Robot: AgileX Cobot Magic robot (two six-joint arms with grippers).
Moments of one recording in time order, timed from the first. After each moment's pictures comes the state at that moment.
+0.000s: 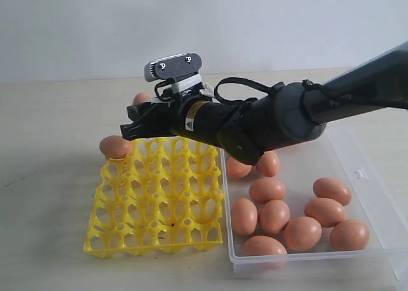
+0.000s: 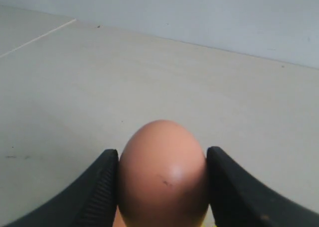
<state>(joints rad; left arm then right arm) -0.01 0.01 0.00 -0.04 0.37 0.24 0.67 2.15 -1.22 -0.26 -0.50 0.36</state>
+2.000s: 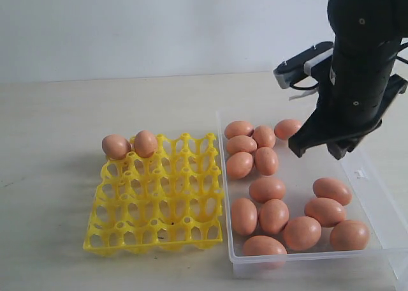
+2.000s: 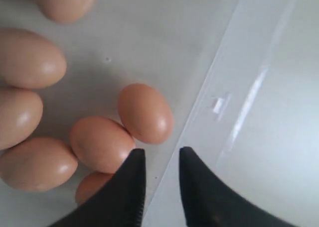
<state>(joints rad) -0.01 0.01 0.00 -0.04 0.37 0.24 0.45 1.69 -1.20 -0.28 1.10 0.11</state>
